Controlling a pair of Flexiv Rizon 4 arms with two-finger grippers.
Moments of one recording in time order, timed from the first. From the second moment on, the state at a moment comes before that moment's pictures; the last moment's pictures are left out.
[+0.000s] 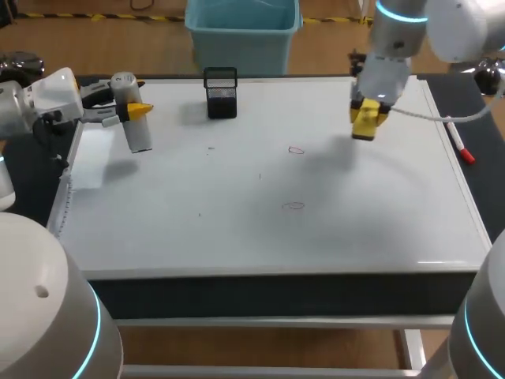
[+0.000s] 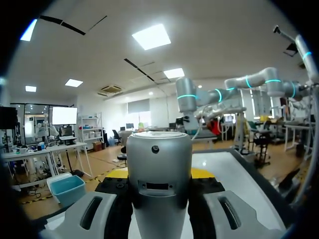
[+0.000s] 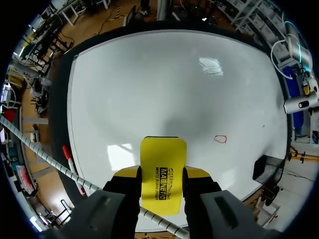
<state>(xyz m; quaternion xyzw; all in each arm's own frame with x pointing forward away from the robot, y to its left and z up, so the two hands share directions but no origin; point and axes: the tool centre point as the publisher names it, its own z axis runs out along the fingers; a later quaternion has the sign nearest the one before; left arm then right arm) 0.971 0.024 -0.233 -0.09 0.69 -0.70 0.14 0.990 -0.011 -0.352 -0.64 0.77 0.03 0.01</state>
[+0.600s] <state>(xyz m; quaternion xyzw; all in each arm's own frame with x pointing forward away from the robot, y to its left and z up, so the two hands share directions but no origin) 0.971 0.024 -0.233 -0.09 0.69 -0.70 0.14 0.978 0.103 -0.369 -0.70 0.71 0.05 0.00</state>
